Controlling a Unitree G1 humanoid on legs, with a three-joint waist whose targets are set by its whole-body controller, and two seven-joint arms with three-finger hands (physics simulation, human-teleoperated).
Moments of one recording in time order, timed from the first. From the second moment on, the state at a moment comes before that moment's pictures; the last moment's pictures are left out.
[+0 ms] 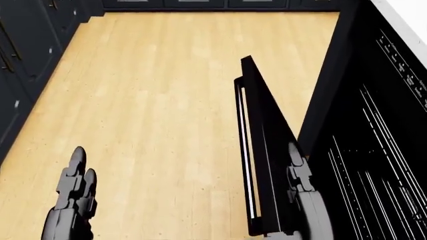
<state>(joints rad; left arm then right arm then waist) 0.15 0.00 0.04 -0.10 0.01 -0.06 -0.04 0.06 0.00 0.03 -0.05 -0.09 0.11 0.03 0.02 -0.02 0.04</state>
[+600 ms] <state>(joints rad) 0.04 0.04 0.14 -0.07 -0.12 0.10 -0.05 -0.85 0.04 -0.08 1.32 0.00 -0.22 0.10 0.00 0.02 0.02</state>
